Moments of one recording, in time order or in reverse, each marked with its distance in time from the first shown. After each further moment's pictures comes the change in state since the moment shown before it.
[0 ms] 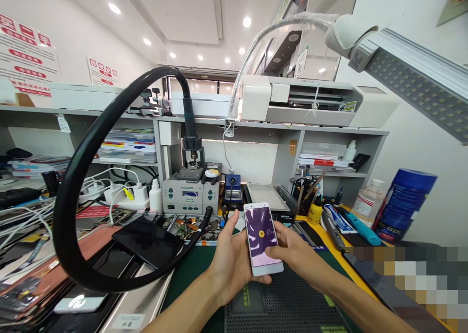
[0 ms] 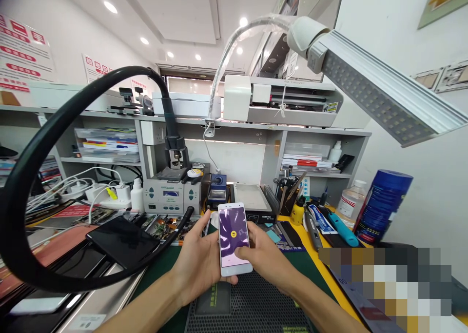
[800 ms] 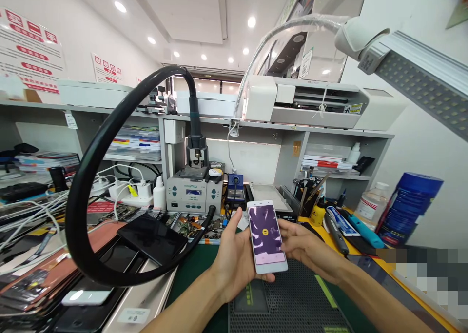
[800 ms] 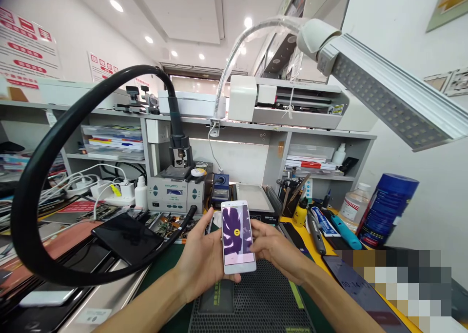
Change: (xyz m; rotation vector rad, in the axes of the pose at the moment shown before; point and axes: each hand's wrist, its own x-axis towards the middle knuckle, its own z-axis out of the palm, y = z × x) left_hand -0.002 0.002 0.000 -0.013 -0.030 0.020; right_hand 0.002 -0.011 -0.020 0.143 -0.139 0.080
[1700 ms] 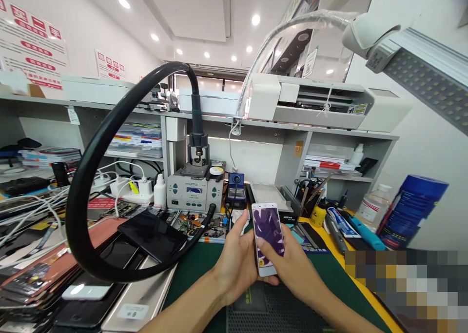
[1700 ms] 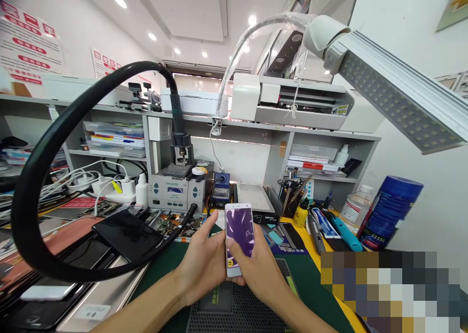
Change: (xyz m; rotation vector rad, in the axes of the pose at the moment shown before) left_hand 0.001 -0.011 -0.002 -0.009 -0.009 0.019; right_hand 0.007 0.037 0.038 -0.290 0.418 -0.162
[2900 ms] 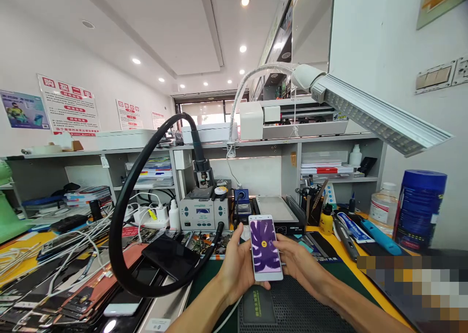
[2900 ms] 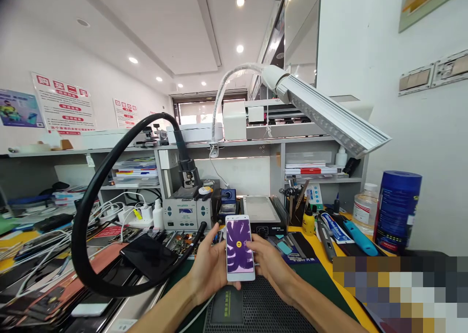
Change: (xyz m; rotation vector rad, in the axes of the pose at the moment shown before) left_hand 0.004 0.010 -0.006 0.154 0.065 0.020; right_hand 0.008 -0.012 -0.025 0.420 -0.324 0.153
